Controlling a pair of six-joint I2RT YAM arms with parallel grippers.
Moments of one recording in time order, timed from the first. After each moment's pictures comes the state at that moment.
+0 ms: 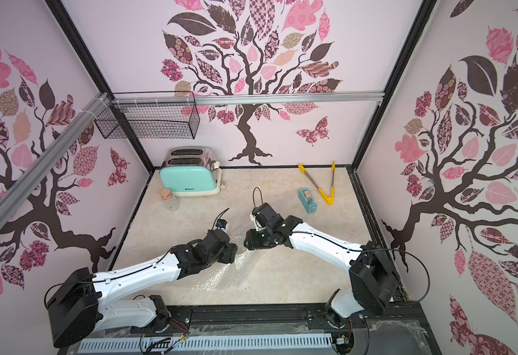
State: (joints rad) left arm -0.91 1.25 0.69 -0.35 -0.30 -0.55; right arm 0.83 1.52 1.10 -0.57 -0.23 0.60
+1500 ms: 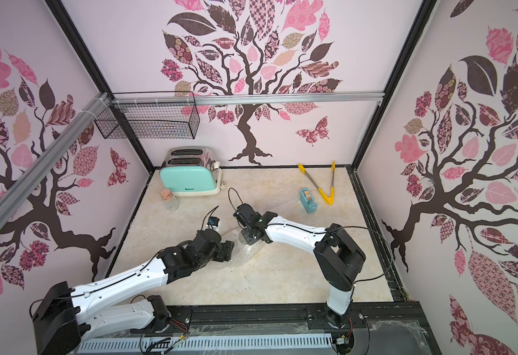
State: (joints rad) left arm -0.88 1.07 0.68 -0.41 -0.33 -0.58; right arm 0.85 1.78 1.26 -0.58 0.29 0.20
